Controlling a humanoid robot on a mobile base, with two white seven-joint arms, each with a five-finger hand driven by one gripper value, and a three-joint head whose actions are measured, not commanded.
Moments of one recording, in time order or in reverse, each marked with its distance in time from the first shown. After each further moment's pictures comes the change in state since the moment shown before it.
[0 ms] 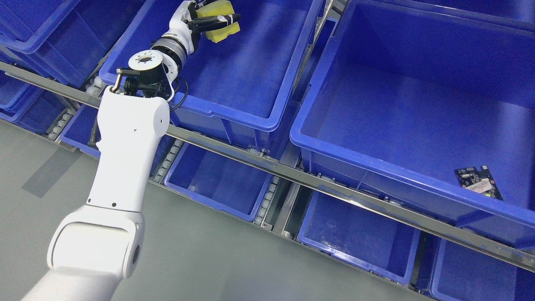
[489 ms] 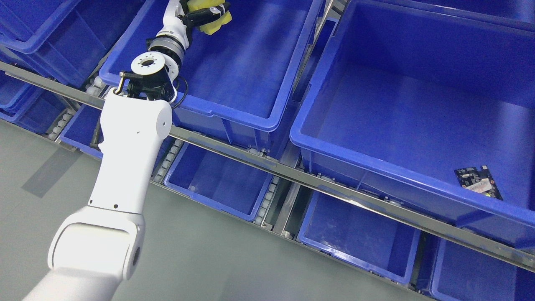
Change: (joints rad) left arm 0.007 0.000 -0.026 0.005 -0.002 -0.039 0.071; right arm 0.000 0.000 0.000 0.000 0.000 0.000 0.000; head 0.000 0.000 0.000
